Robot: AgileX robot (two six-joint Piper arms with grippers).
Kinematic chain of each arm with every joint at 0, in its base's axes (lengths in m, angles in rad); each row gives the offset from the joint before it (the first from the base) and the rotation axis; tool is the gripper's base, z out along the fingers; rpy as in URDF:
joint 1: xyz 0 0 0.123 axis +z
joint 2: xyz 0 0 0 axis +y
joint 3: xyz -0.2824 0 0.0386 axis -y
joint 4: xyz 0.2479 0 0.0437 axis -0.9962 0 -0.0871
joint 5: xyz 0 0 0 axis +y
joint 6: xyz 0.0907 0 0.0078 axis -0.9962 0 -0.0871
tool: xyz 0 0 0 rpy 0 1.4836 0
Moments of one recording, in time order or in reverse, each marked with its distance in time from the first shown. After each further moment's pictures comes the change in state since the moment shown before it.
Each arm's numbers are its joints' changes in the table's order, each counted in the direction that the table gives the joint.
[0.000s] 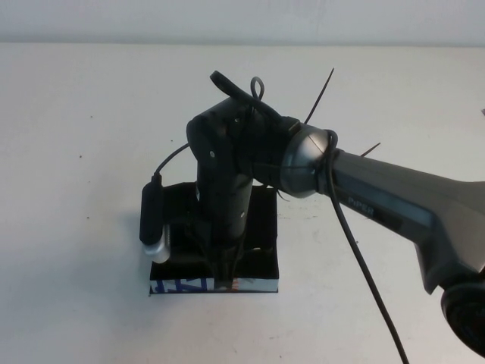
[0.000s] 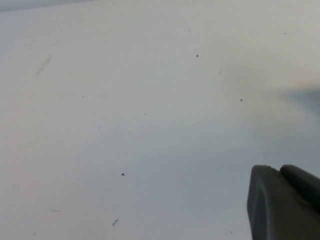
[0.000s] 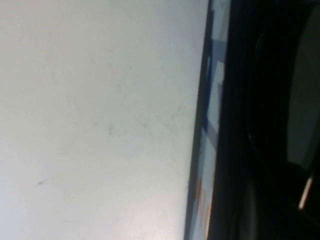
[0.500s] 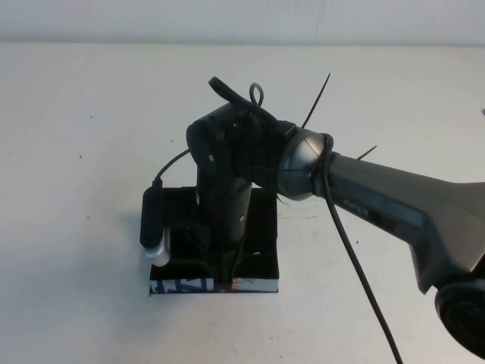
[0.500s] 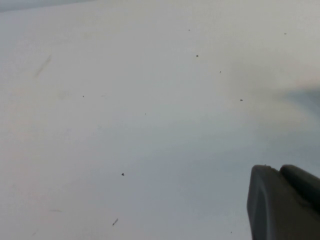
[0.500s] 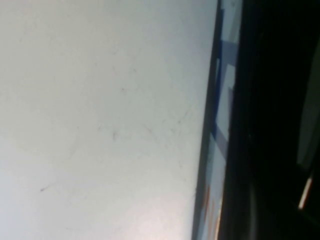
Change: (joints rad) right arm -0.002 0.019 0.000 -0.014 0.000 0.000; left arm 0.000 0.000 0.000 0.000 0.000 0.000
